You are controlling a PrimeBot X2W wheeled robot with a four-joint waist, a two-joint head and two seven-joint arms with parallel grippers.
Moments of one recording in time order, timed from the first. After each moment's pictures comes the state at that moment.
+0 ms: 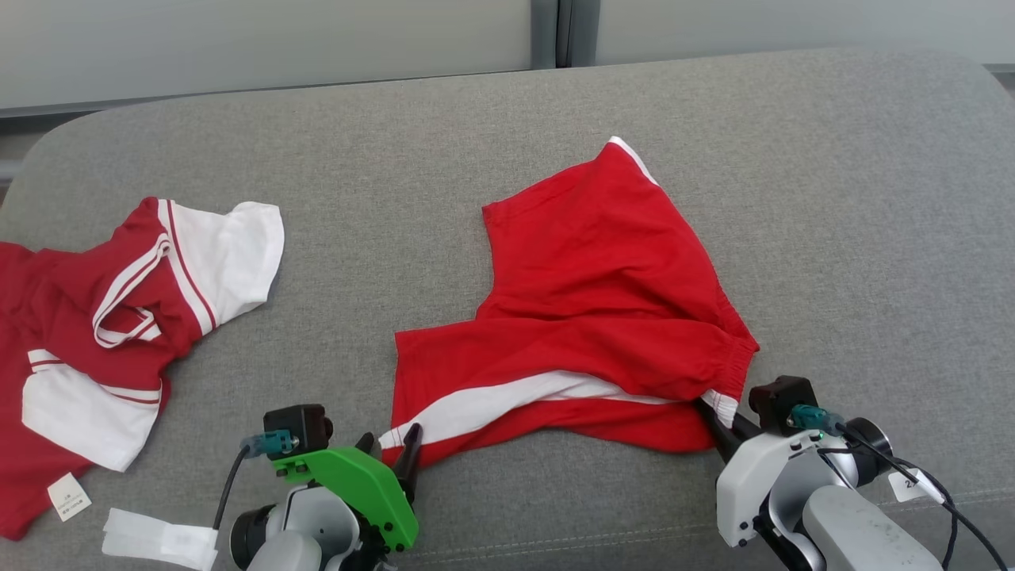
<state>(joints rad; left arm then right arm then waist) -0.20 0.06 -0.29 0.48 -0.59 0.01 0.19 -0.31 -0.25 0.48 0.60 0.37 0.13 -0.10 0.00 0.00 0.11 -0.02</state>
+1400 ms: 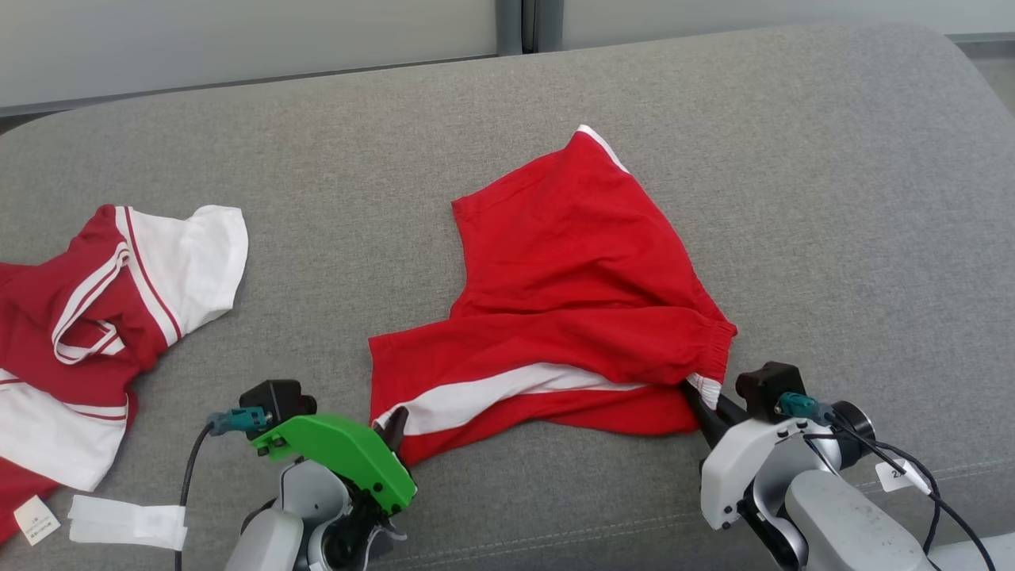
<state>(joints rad) -0.17 0.05 -0.28 0.27 -0.84 0.16 0.39 -0.37 -0.22 0.51 0.67 0.38 0.13 -0.18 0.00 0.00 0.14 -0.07</state>
